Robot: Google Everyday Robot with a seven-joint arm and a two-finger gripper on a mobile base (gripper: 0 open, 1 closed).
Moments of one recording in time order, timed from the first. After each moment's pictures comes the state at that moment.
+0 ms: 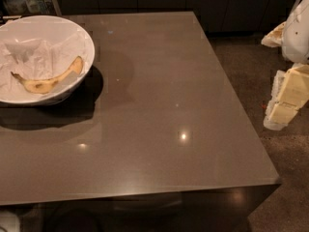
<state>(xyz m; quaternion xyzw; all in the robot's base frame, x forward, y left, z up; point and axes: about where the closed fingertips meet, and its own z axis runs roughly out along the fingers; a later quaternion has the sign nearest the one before) 0.438 -0.217 0.976 -0.60 0.78 -0.03 0.16</state>
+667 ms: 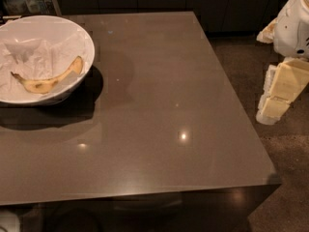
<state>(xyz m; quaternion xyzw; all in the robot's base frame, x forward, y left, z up) 0.444 -0.209 0.981 -0.60 0.79 -0.04 0.15</state>
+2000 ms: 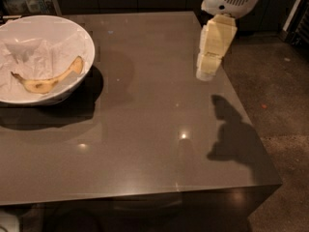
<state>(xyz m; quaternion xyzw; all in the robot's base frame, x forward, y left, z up) 0.522 -0.119 1.010 -0.63 0.76 -0.05 0.16</state>
